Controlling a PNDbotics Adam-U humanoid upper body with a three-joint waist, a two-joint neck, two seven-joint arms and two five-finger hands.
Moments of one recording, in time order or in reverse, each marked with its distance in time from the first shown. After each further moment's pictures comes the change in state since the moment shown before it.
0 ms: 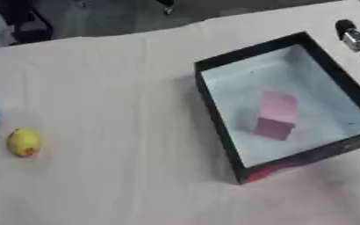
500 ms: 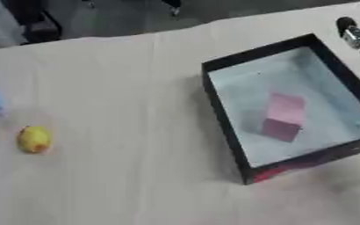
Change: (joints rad) left arm 0.000 0.000 -0.026 -0.079 0.055 -0.011 0.014; right arm 0.001 0.003 -0.003 0.005 -0.011 -0.002 -0.005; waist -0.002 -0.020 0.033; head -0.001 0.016
